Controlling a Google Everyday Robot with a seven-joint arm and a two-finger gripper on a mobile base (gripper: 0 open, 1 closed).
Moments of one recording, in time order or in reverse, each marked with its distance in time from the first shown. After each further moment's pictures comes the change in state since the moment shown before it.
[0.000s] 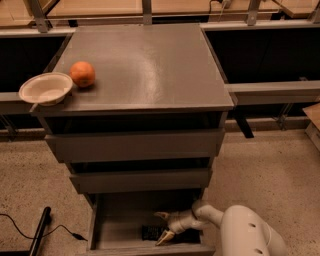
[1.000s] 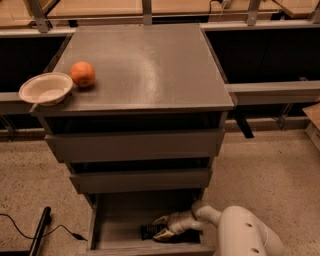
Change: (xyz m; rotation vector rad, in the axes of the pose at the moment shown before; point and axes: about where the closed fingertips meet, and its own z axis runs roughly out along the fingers) arm 0.010 0.001 0.005 -0.008 0.010 0.024
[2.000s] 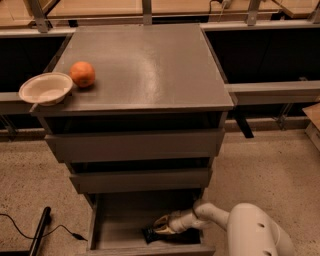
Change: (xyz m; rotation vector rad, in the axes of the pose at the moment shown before) arm -0.022 -0.001 -0.016 0.029 0.004 -0.029
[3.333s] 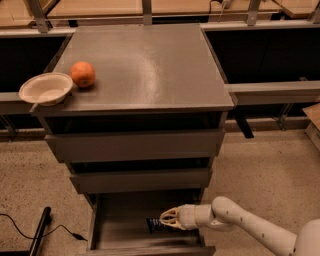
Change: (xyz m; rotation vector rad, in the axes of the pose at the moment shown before) arm -0.129 0.028 -0.118 0.158 -0.109 -0.169
